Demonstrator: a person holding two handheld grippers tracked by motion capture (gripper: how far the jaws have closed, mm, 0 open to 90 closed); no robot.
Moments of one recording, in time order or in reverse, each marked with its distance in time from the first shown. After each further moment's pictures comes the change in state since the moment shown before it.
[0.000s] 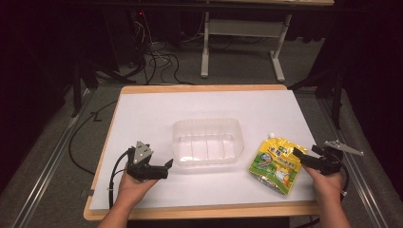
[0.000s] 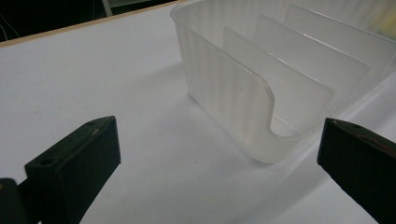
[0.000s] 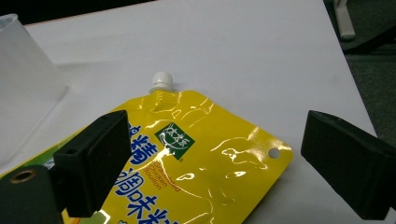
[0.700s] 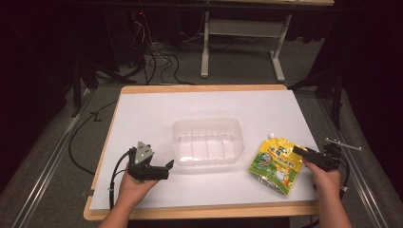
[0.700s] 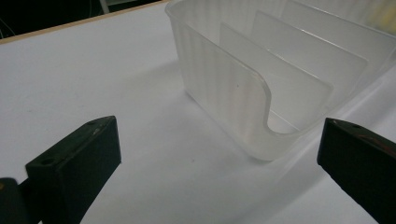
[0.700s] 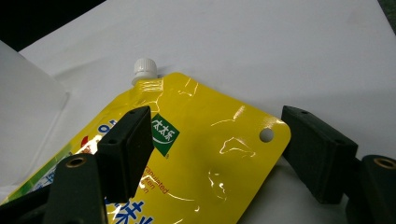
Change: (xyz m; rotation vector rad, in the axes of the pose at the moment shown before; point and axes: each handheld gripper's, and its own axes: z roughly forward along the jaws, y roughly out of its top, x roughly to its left) left arm -0.002 -0.002 0.002 0.014 -0.010 0.010; right arm -0.026 -0.003 0.022 0.118 0.088 0.232
